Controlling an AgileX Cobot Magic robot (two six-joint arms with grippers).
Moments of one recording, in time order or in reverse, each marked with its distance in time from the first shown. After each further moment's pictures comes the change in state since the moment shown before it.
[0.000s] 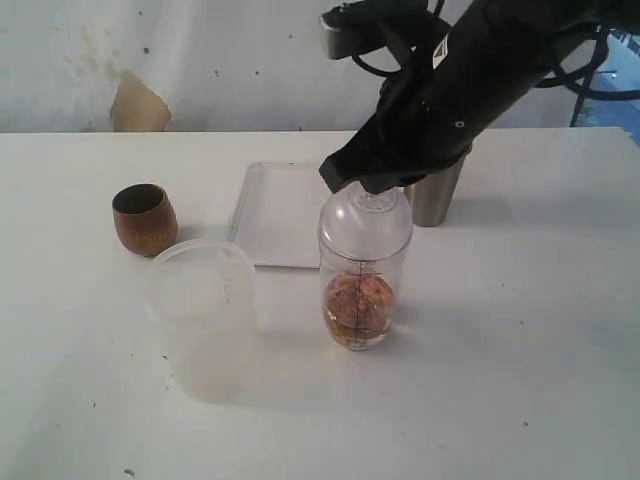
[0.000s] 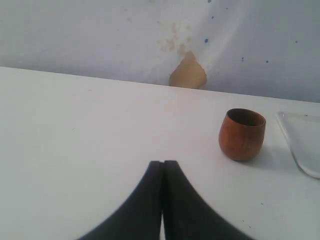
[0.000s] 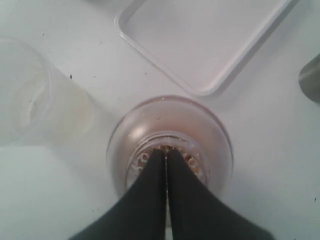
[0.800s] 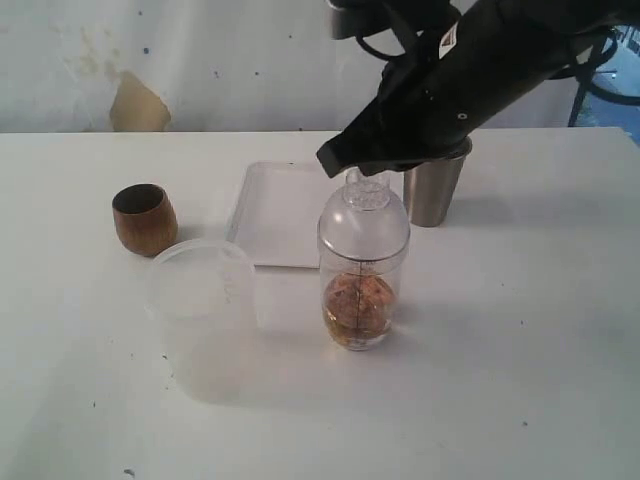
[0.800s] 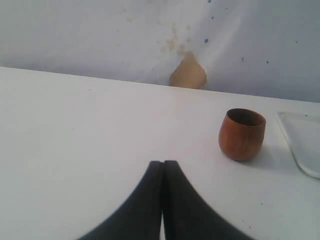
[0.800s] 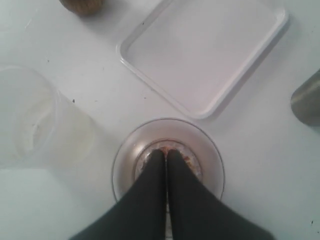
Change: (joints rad) left arm 0.000 0.000 0.000 0.000 0.000 0.000; right arm 0.000 -0.038 0.034 0.010 -0.099 -0.006
